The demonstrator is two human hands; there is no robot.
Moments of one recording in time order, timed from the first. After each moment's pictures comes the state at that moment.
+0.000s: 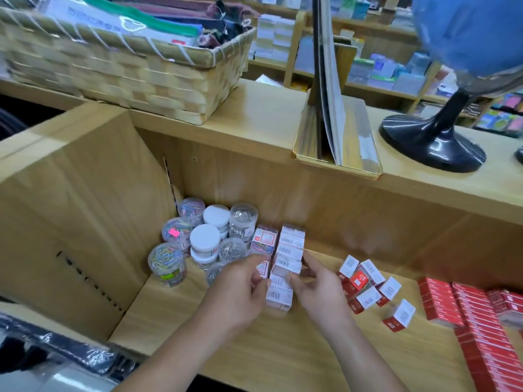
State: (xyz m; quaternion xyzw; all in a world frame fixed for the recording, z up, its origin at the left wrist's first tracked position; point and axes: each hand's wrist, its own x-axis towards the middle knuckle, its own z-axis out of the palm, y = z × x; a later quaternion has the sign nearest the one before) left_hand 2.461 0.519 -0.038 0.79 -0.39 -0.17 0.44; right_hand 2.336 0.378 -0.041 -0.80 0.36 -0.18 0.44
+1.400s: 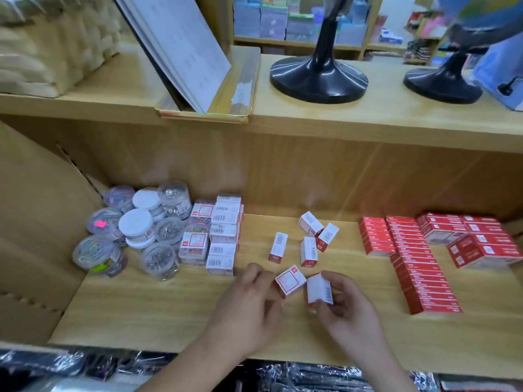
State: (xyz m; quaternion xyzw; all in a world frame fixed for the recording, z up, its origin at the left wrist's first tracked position) left_hand 2.339 0.489 -0.063 0.76 -0.58 -0.14 0.26; right_hand 2.146 0.380 -0.077 -0.70 0.46 -0.25 0.49
